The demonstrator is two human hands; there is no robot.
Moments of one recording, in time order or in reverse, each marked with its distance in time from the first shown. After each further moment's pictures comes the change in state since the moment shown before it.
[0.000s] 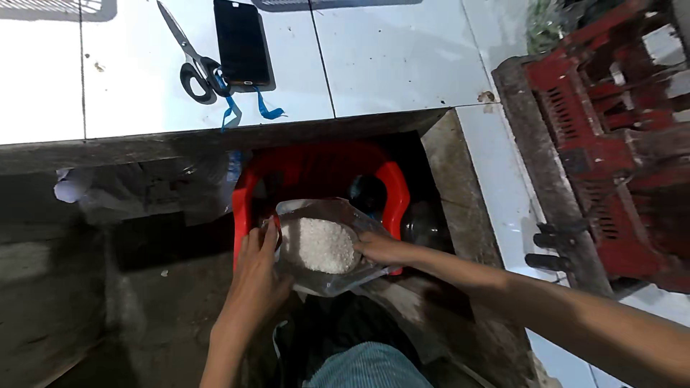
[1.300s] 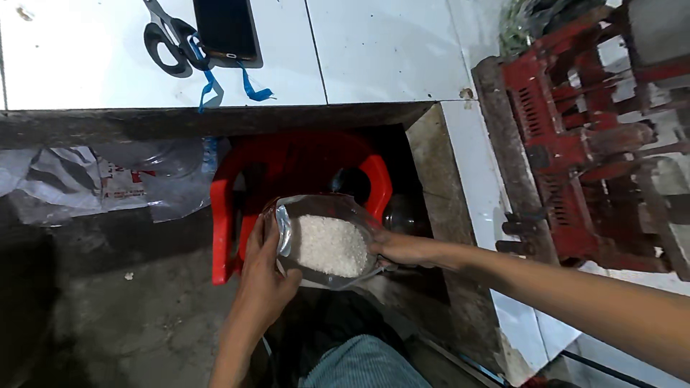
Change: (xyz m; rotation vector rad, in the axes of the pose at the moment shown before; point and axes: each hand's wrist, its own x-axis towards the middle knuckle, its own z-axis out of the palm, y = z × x) left_hand -0.003 0.000 0.035 -0.335 0.035 -0.032; right_hand -0.039 0.014 -0.013 0.126 -0.056 0.195
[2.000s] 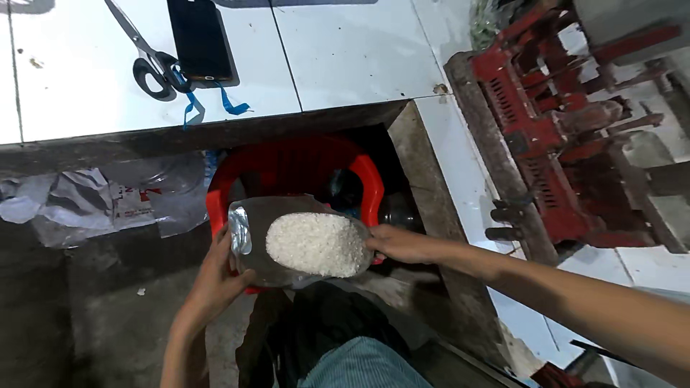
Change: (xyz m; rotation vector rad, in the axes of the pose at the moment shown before) left_hand 0.007 -0.034 -0.044 -0.066 -0.078 0.047; right_hand -0.021 0.026 -0.004 0.050 0.087 -0.315
